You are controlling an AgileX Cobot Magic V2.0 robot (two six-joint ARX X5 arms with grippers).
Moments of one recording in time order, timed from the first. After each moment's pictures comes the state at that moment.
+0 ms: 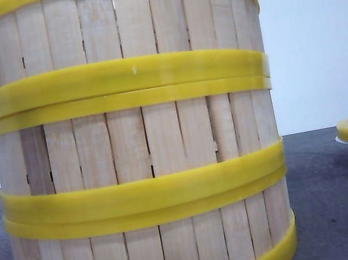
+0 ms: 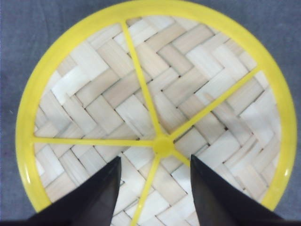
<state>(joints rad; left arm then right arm) -0.49 0.21 0.78 -0.83 0.08 -0.23 -0.05 1.38 1.04 -0.76 0.00 0.06</state>
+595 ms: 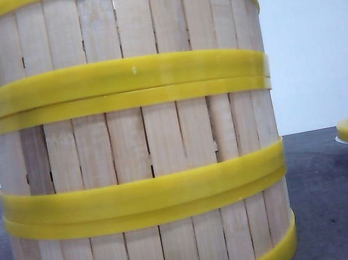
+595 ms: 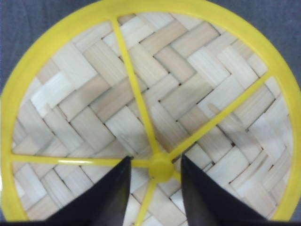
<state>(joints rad) -0.49 0.21 0.78 -0.85 0.08 -0.23 -0.05 1.45 1.04 -0.72 0.02 0.06</state>
